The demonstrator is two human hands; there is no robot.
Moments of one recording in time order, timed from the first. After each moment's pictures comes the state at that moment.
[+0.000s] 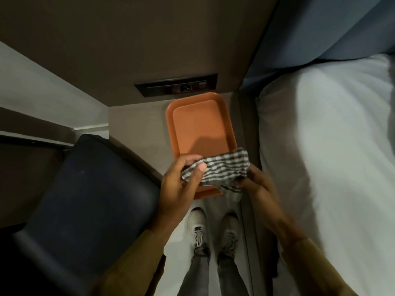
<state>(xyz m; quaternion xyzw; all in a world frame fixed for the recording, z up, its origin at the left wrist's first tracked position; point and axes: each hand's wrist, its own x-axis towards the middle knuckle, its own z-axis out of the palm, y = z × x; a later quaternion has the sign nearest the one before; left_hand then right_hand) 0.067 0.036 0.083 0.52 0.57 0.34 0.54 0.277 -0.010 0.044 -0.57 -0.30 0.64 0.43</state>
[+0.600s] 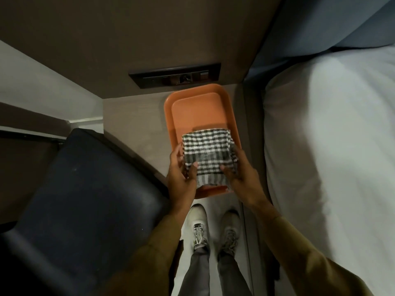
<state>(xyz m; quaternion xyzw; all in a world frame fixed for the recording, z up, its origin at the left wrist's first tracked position) 0.085 0.037 -0.015 0.40 0.68 0.33 0.52 0.263 0.013 -0.021 -0.69 -0.40 0.54 0.28</state>
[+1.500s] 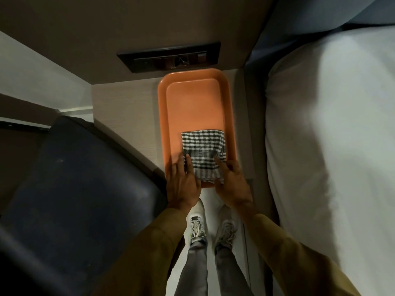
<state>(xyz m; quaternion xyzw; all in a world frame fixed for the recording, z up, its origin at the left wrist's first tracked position) 0.080 0.015 -0.083 0.69 0.63 -0.22 0.27 0.235 -0.009 -0.067 -0.73 -0.51 0.46 -0.01</state>
